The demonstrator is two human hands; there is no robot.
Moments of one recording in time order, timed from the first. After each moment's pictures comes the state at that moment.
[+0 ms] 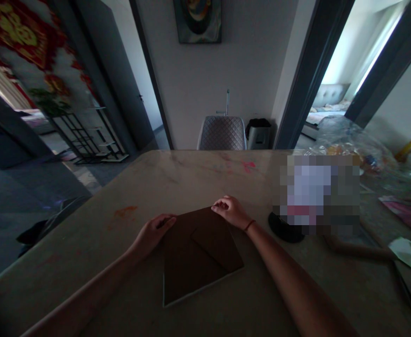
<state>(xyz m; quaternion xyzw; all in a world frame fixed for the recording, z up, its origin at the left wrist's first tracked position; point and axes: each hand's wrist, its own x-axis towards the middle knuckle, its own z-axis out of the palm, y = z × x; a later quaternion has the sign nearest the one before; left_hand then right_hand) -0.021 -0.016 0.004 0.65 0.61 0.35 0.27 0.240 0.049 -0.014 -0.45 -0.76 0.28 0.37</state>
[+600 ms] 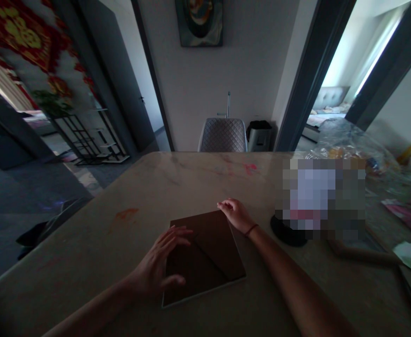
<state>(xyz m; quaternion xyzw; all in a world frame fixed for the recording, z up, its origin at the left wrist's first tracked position) -0.004 -0.073 0.030 0.87 0.41 0.23 0.17 0.239 0.047 -0.019 -0.47 -0.72 0.30 0.42</state>
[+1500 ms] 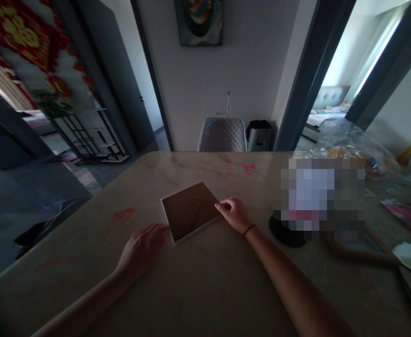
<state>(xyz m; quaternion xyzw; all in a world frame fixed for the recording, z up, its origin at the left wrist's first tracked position) -0.027 -0.050 0.019 0.76 0.61 0.23 0.03 0.238 0.048 -0.018 -0.52 -0.71 0.22 0.42</state>
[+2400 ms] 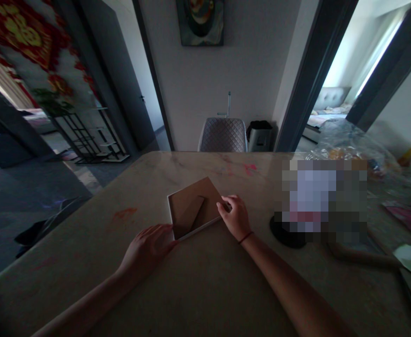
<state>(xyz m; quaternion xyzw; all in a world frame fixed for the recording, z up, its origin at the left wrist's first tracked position) -0.021 -0.052 0.013 0.78 0.58 0.23 -0.01 0.229 0.031 -0.008 -0.52 -0.68 0.12 0.51</state>
